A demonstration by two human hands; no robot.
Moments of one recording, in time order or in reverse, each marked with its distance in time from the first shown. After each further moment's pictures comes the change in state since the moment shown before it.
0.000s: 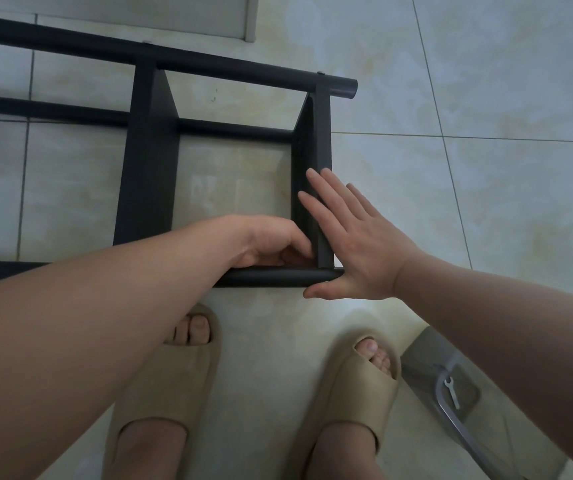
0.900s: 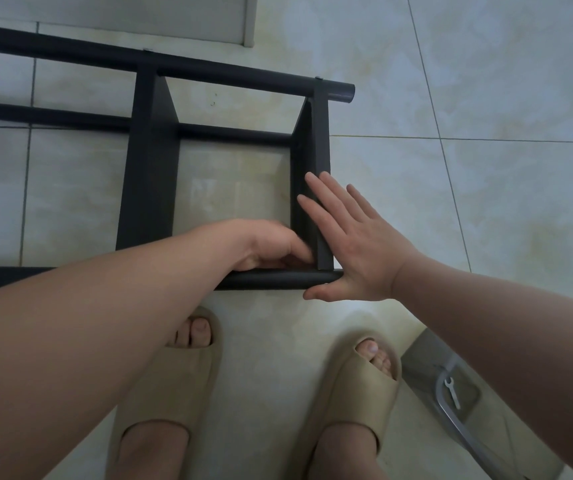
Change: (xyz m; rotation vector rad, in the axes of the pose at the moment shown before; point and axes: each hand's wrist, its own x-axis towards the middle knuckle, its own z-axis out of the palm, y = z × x) left_hand 0.003 -0.002 0.000 0.098 0.027 0.068; right_hand -0.001 -0.001 -0.001 -0.027 0.004 0.007
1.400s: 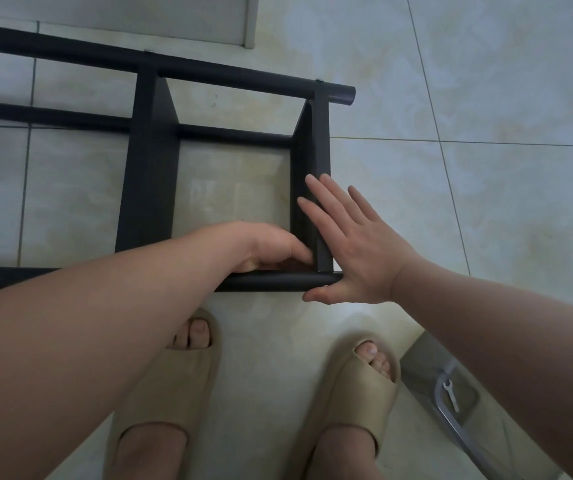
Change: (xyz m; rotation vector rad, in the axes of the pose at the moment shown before) left_hand -0.002 0.001 0.001 0.053 0.011 -0.044; right_hand 0.000 -0.001 0.000 -0.024 0.010 0.001
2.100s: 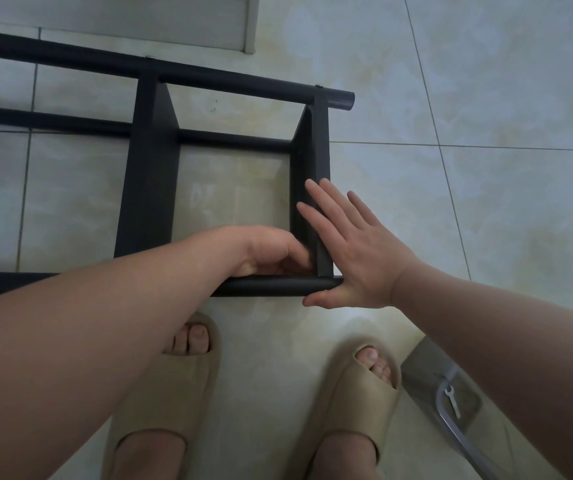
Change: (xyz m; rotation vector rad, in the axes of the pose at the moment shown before) left_hand 0.001 -0.002 -0.004 -0.145 -0.080 0.022; right_hand 0.000 0.001 -0.001 0.017 -0.017 0.001
